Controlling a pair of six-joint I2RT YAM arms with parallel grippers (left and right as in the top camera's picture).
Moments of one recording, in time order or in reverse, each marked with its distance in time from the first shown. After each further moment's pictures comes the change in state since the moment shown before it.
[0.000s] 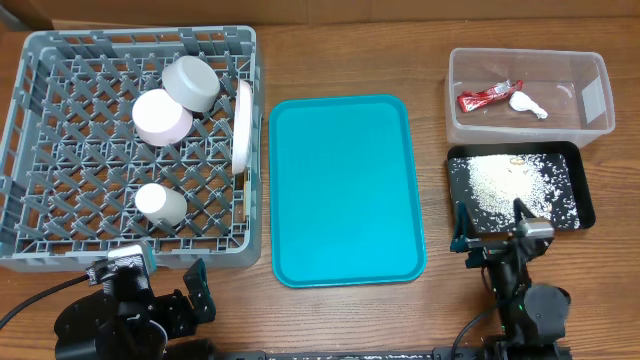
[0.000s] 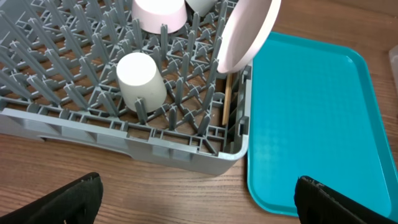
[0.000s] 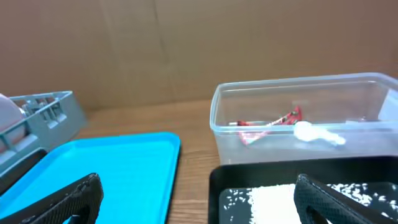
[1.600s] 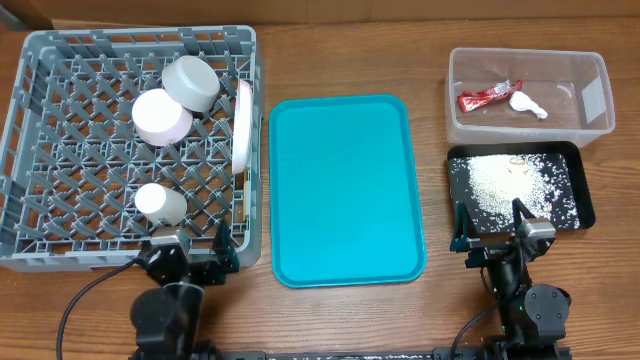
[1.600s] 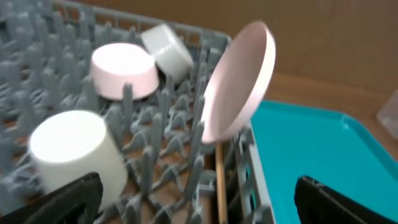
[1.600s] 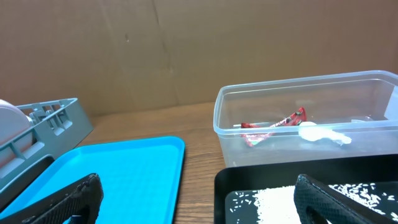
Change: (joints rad) left arm -0.117 -0.425 -0.903 0.979 -0.026 -0.077; right arm 0.000 -0.003 0.000 0.006 -0.001 0.032
